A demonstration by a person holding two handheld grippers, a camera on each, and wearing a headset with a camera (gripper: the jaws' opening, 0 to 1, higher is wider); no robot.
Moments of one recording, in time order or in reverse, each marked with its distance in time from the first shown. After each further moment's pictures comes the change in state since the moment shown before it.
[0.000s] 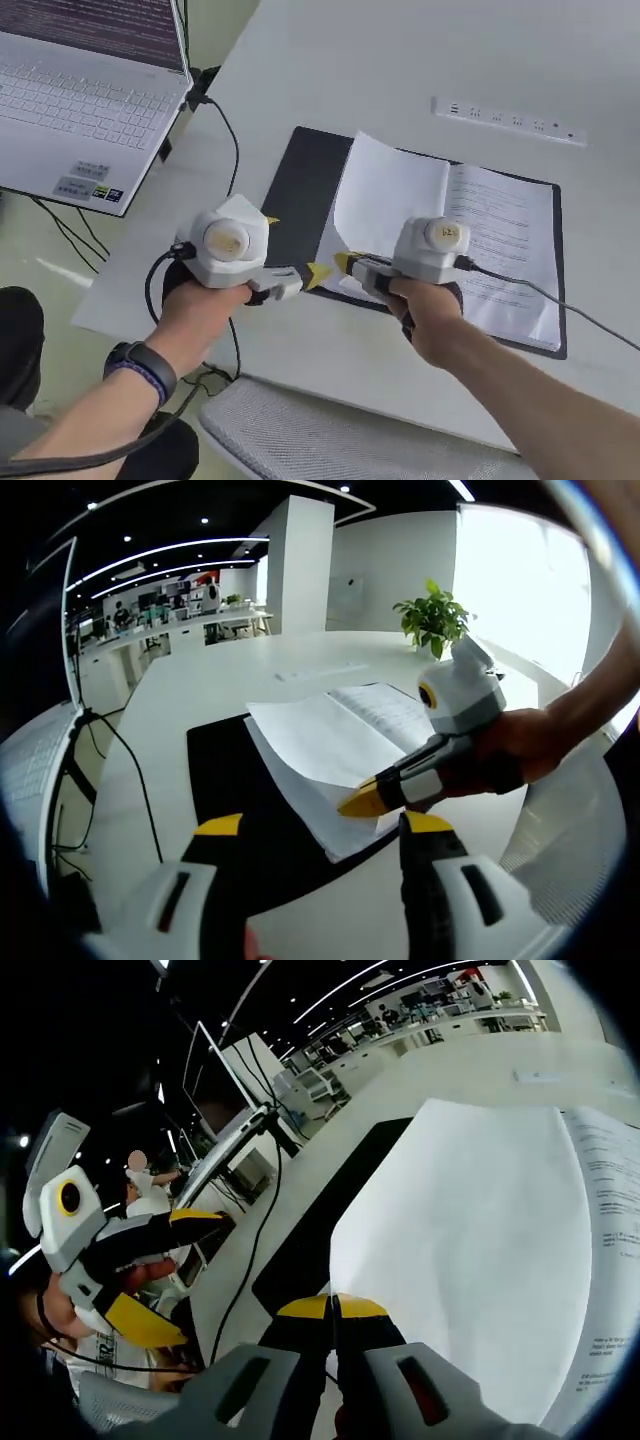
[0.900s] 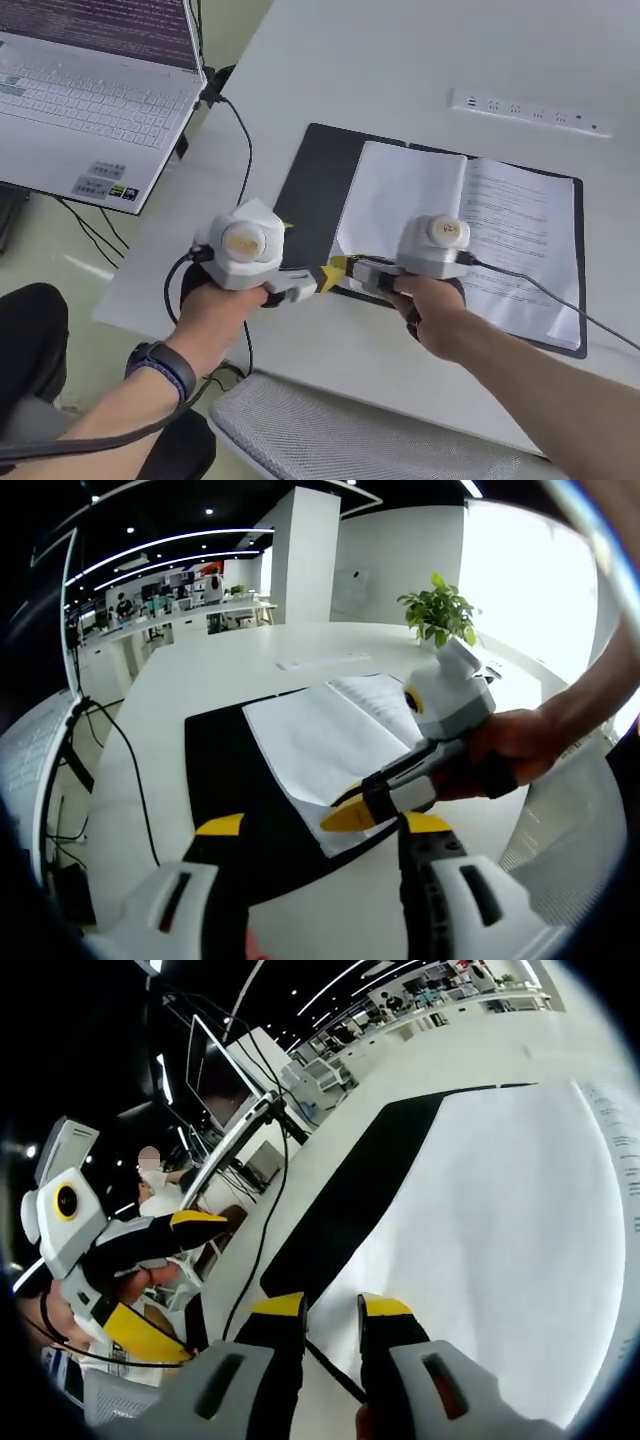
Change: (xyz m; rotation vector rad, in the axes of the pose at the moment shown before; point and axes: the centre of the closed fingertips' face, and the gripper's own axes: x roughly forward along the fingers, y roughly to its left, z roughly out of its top) left arm 0.000 -0.011 -0.003 -0.017 0.037 0.013; right arm 0.007 0.010 -0.008 0.018 0.037 0.084
